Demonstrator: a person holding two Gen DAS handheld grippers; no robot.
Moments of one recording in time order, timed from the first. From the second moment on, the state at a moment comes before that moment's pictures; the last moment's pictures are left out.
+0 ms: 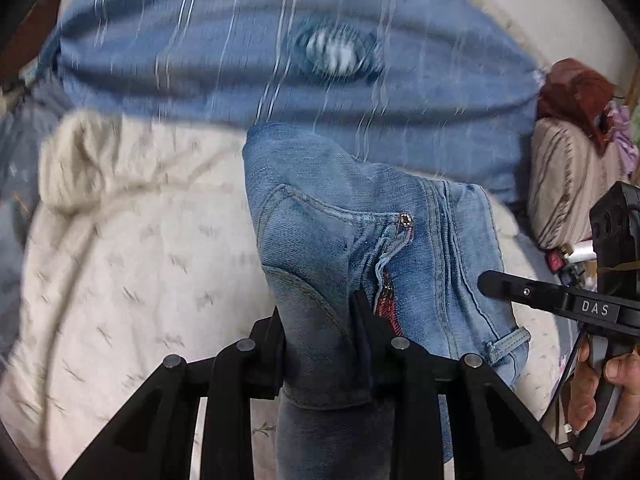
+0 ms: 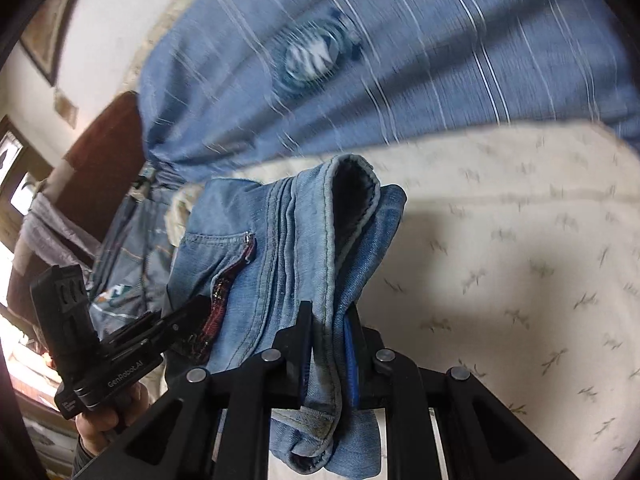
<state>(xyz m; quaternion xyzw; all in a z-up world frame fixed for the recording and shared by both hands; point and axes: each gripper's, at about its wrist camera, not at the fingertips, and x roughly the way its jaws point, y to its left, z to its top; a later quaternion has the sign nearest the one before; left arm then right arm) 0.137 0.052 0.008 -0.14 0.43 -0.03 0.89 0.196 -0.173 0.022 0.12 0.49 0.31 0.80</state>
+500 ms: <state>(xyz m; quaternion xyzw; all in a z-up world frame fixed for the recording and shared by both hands) 0.065 0.047 0.002 -0.12 0.38 0.06 0.91 0.126 -0.174 0.017 0.03 0.44 0.27 0.86</state>
